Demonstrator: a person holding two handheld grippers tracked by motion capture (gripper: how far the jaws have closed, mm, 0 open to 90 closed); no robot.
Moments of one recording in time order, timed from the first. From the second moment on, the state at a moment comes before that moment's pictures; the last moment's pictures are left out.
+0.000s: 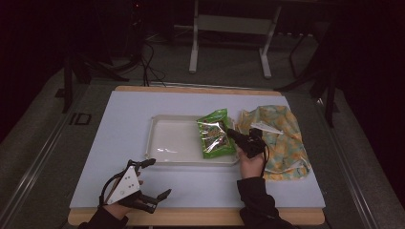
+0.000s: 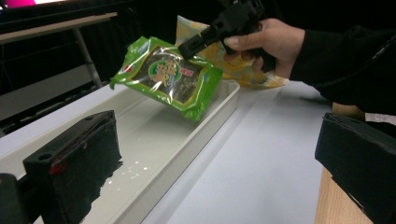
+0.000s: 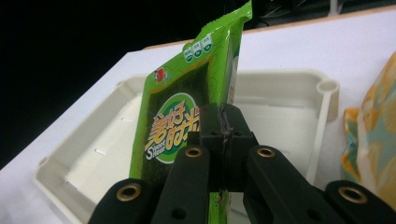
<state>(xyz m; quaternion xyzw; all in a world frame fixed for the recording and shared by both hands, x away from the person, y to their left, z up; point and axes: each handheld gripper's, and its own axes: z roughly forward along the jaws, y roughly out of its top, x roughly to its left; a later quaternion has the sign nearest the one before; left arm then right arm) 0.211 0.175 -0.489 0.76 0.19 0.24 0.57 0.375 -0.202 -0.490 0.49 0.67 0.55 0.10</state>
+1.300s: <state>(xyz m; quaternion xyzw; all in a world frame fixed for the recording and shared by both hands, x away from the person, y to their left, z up) 0.211 0.174 -0.489 0.76 0.19 0.24 0.57 0.360 -0.201 -0.521 0.55 0.66 0.51 0.09</state>
